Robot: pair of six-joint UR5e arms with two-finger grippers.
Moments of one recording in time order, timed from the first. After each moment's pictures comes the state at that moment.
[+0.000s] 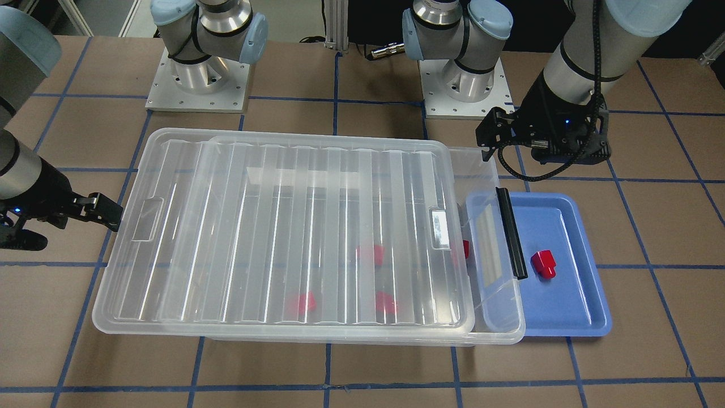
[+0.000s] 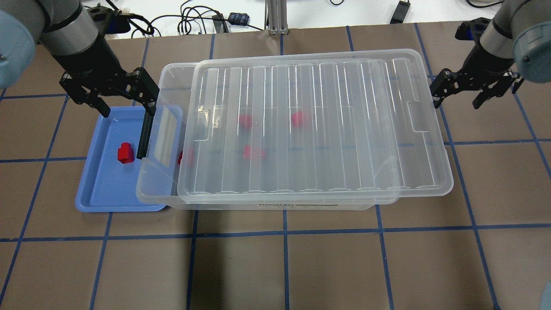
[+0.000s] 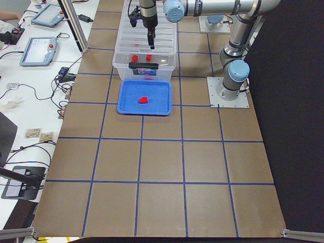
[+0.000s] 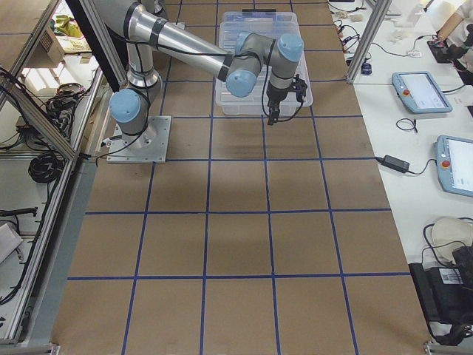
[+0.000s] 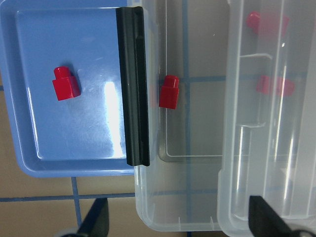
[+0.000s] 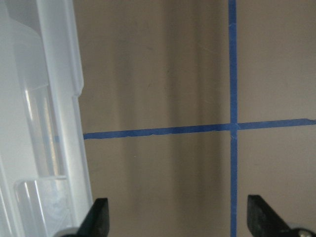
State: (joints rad) left arm -1.48 -1.61 -1.55 -1.64 1.57 0.12; right arm 1.30 -1.35 1.66 -1.80 -1.57 -0.20
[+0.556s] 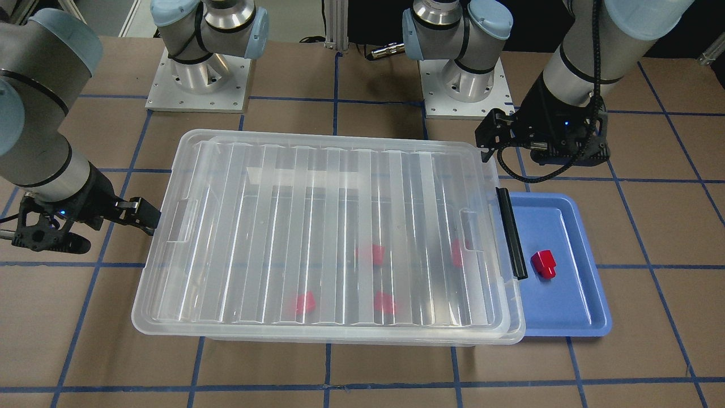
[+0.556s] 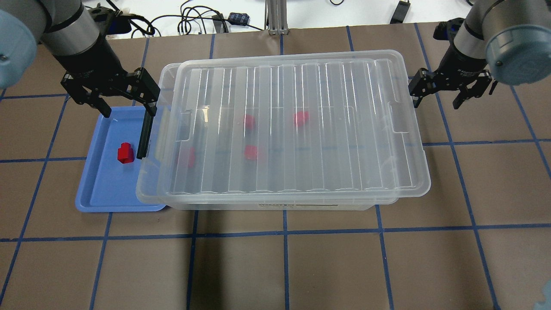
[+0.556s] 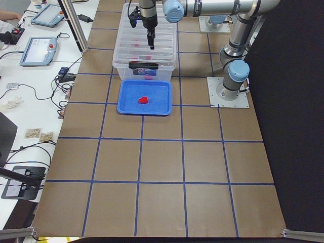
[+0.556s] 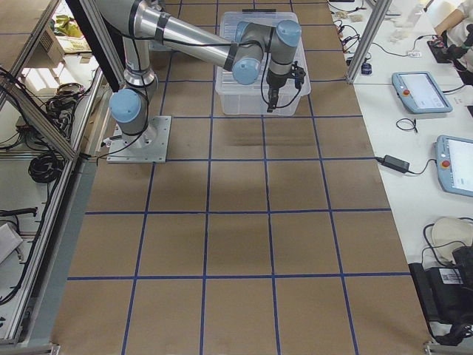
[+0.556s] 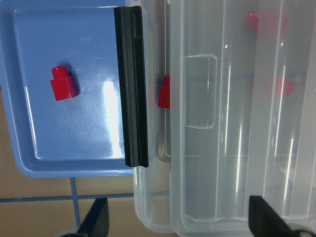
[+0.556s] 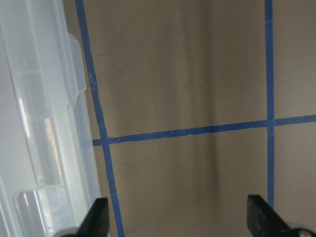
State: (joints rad) left arm -1.48 -1.62 -1.55 -1.64 1.57 0.12; right arm 1.39 -1.35 1.66 -1.81 -1.57 -0.07
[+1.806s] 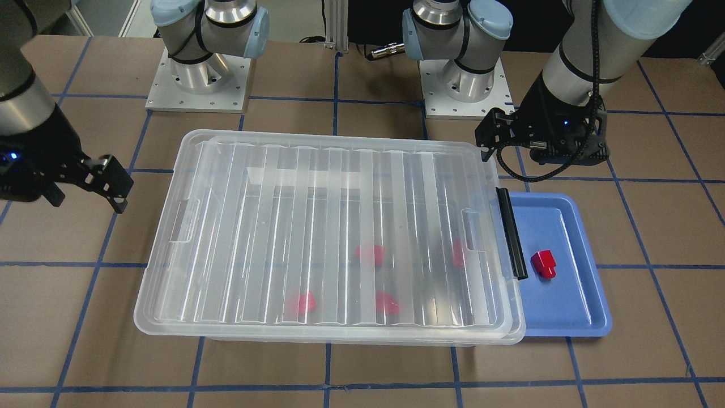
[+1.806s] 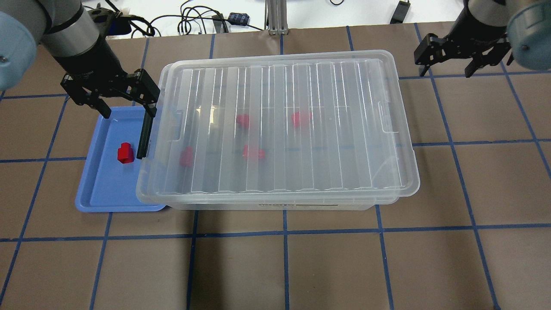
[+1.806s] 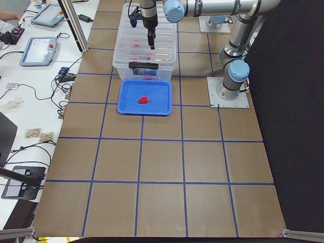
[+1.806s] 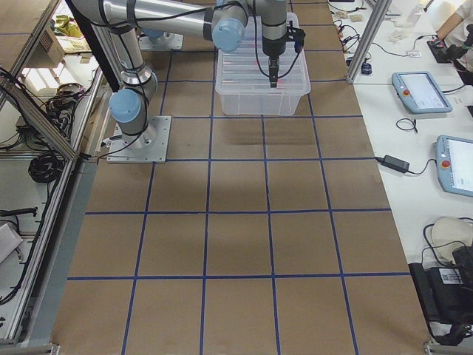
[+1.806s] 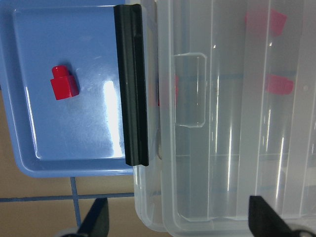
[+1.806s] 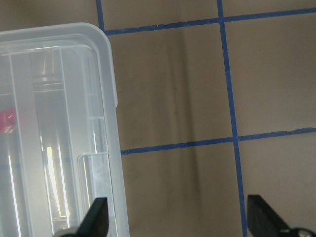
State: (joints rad) left arm -1.48 -1.61 -1.55 -1.64 1.57 0.12; right arm 1.40 -1.56 1.58 -1.74 -1.57 -0.07
